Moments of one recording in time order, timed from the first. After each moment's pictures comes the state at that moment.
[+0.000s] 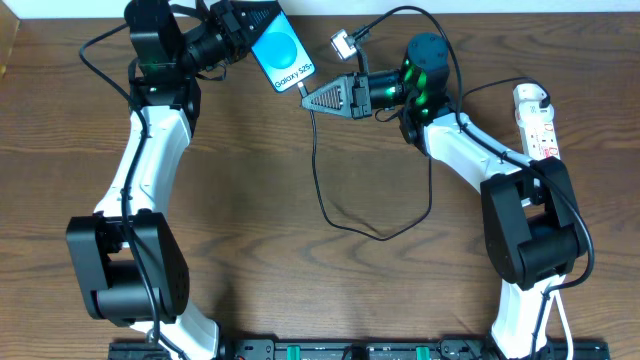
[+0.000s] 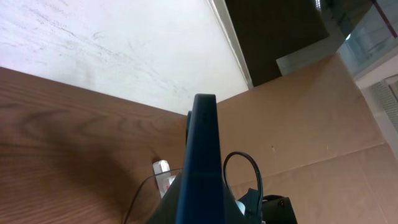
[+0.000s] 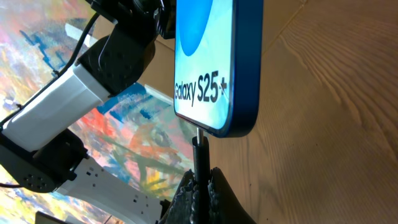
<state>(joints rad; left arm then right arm) 0.03 1.81 1.42 0.33 0.99 -1.06 0.37 2.06 1.39 0.77 -1.37 1.06</state>
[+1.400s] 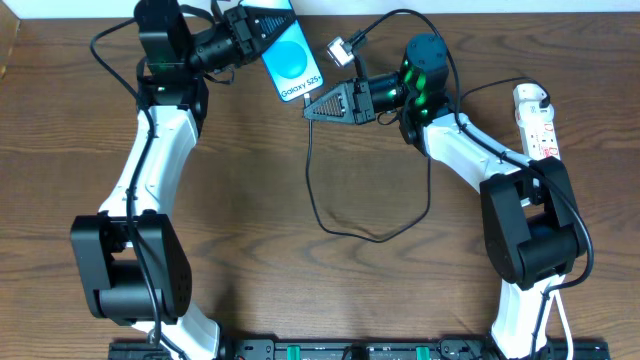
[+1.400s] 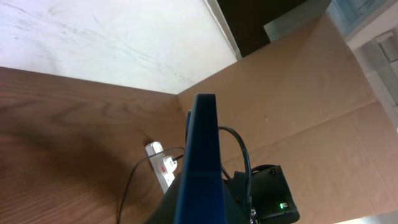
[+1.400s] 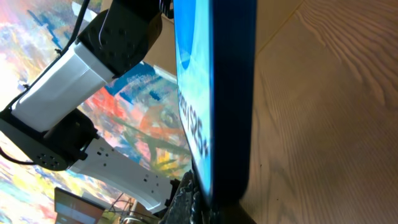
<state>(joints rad) -0.01 1.81 1.42 0.34 1.09 -0.98 0.38 2.06 1.39 0.76 -1.46 1.07</state>
